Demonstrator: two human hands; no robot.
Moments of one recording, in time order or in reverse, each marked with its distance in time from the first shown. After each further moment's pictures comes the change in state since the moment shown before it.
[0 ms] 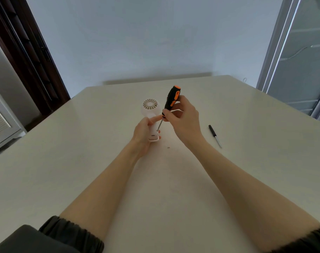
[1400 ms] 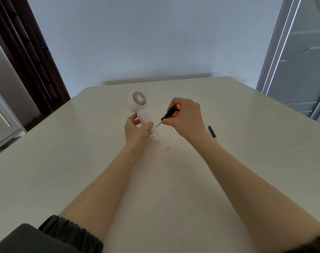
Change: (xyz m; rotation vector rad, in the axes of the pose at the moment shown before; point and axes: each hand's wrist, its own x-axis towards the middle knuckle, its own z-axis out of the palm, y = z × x) left_hand 0.017 -0.010 -0.016 0.128 0.285 0.183; right_hand 0.012 -0.008 -0.009 -0.415 -0.072 -0.091
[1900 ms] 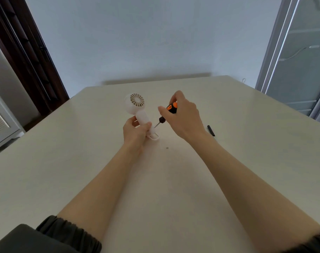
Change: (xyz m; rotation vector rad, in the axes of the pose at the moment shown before) left_hand 0.009 -0.007 -0.002 -0.050 -0.015 -0.058; right_hand -0.004 -0.007 0.000 -0.071 -0.013 0.046
